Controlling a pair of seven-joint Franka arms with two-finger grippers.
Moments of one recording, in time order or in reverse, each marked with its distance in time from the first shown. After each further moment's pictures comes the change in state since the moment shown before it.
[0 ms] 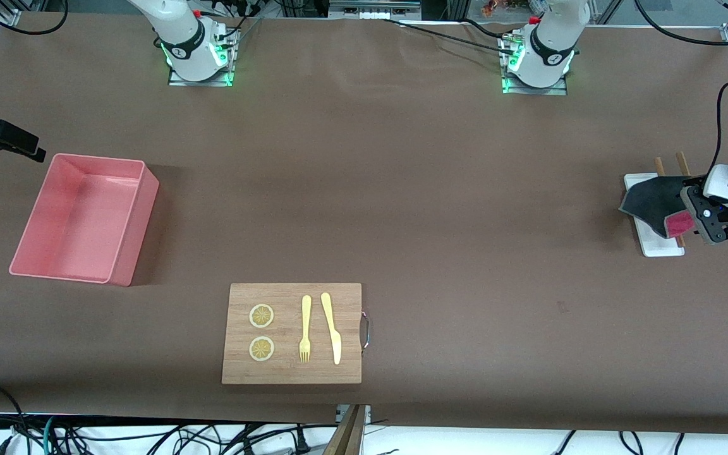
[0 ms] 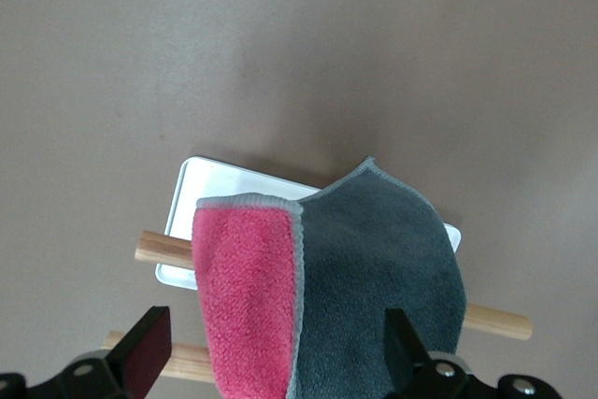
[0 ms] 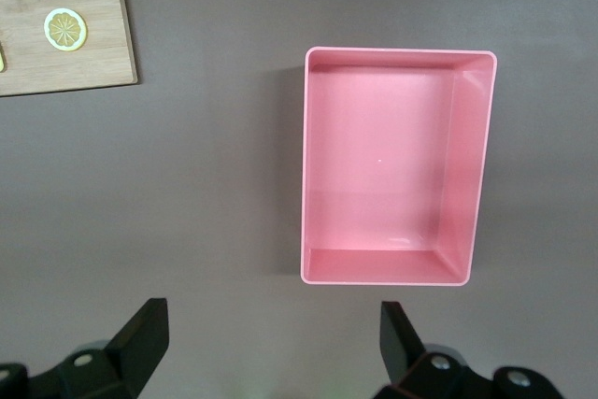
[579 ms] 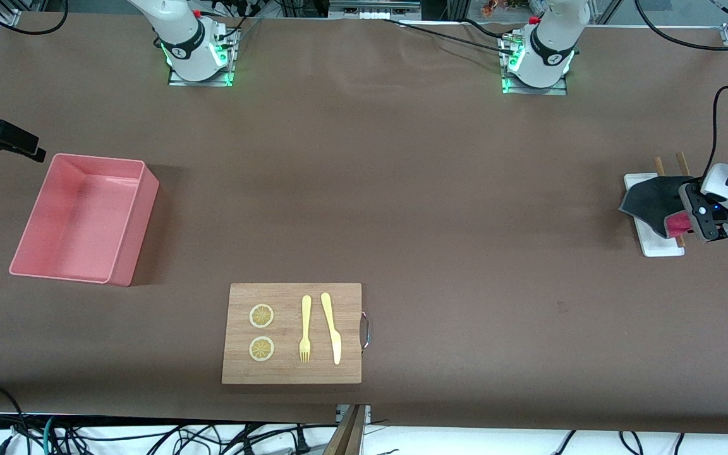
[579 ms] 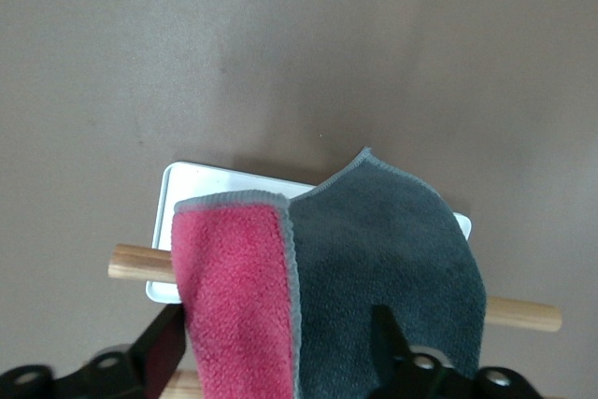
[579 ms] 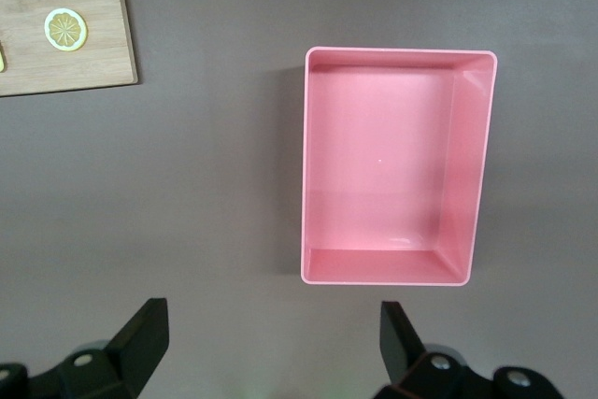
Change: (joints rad) left arm 0.021 0.028 0.001 -0.015 -0.015 0.041 0.087; right arm 0.000 0.000 0.000 0.000 0.001 0.000 0.000
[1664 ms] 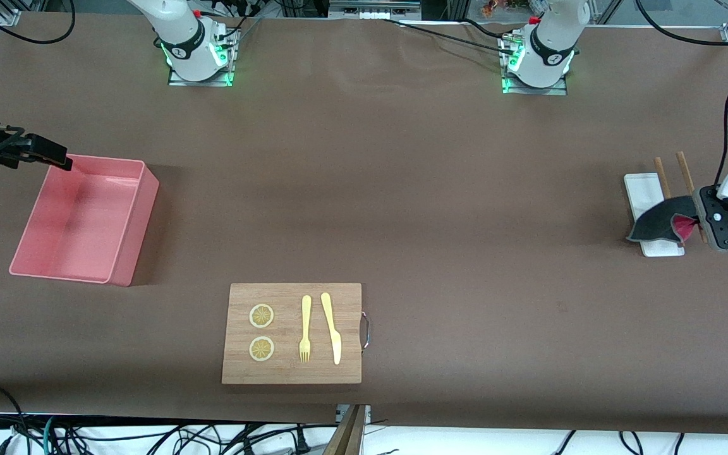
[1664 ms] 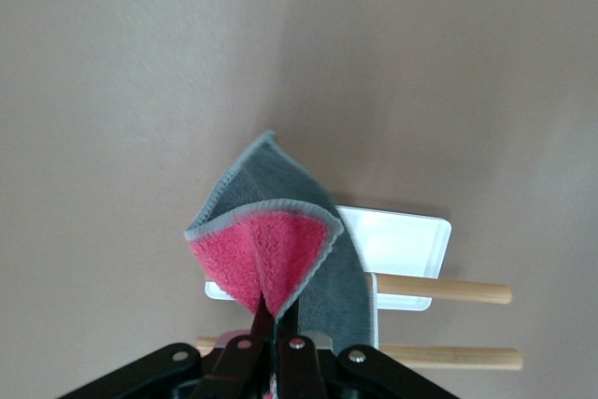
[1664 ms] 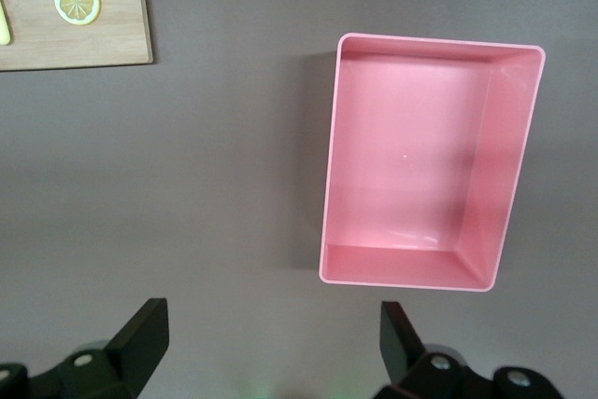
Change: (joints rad) left arm -0.075 -0.003 -0.025 0.224 -0.010 -0.247 0.002; right arm 0.017 0.053 0.027 -0.001 0.013 -0.005 0.000
